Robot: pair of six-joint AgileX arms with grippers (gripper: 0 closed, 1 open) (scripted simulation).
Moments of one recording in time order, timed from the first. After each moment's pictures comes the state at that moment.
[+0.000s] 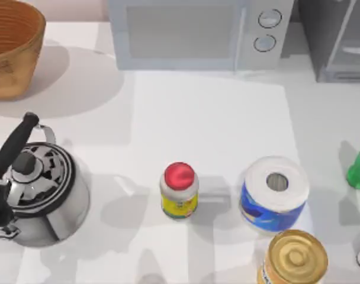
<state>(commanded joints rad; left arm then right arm) 0.00 0.00 0.00 0.00 0.00 0.00 0.00 0.00 0.00 0.00 0.00 0.00</state>
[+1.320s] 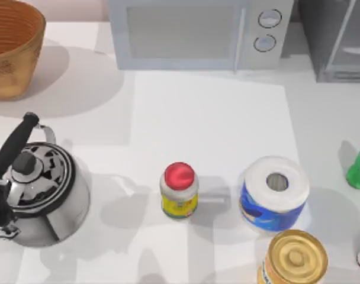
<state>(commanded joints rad) 0.00 0.00 0.00 0.00 0.00 0.00 -0.48 1.42 0.39 0.33 -0.99 -0.77</state>
